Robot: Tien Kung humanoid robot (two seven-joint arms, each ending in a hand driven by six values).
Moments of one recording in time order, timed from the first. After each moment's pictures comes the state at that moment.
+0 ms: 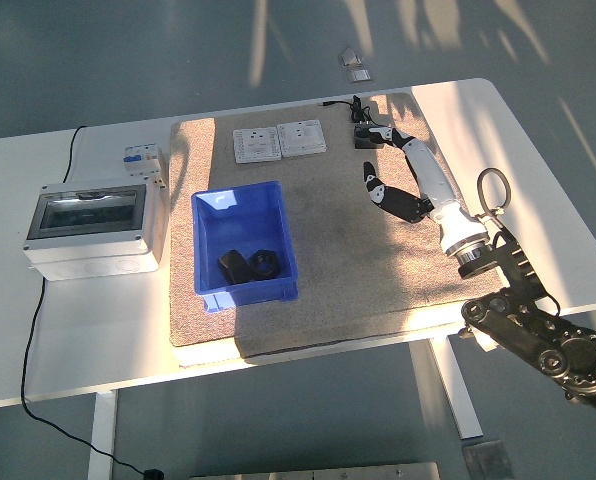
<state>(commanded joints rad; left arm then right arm) -0.04 0.03 -1.67 -0.18 1.62 0.15 0.06 0.45 -0.23 0.79 1.22 -1.29 -0.51 0.39</state>
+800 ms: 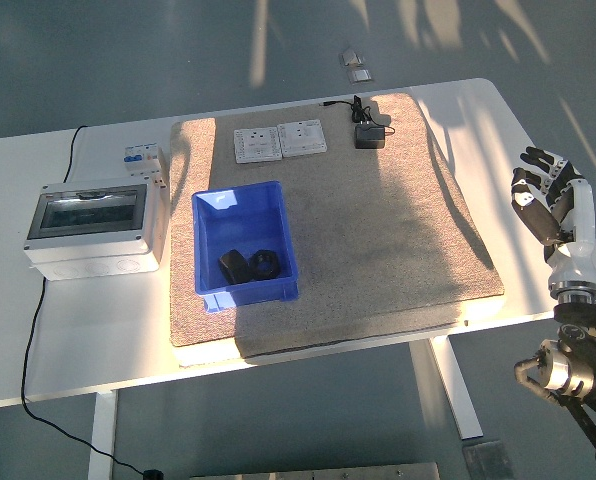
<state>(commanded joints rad) -0.03 0.02 -1.70 -0.18 1.64 0.12 0.06 0.17 -0.23 1.10 1.27 -0.88 -0.52 0.56</state>
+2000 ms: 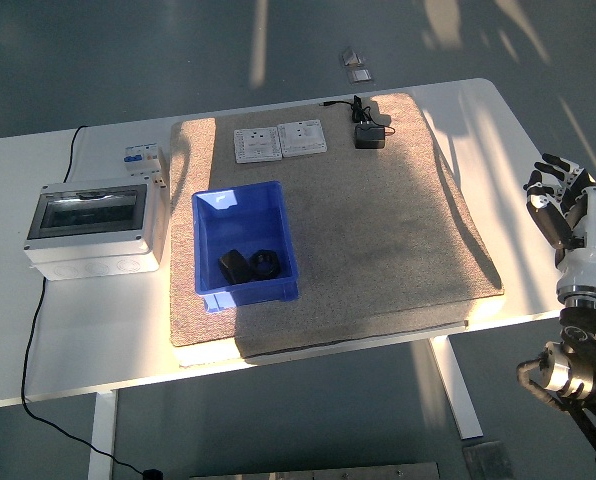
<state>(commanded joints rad) -0.03 0.02 -1.68 -0.18 1.63 0.11 0.05 0.16 -0.23 1.11 1.23 -0.86 -0.55 0.59</state>
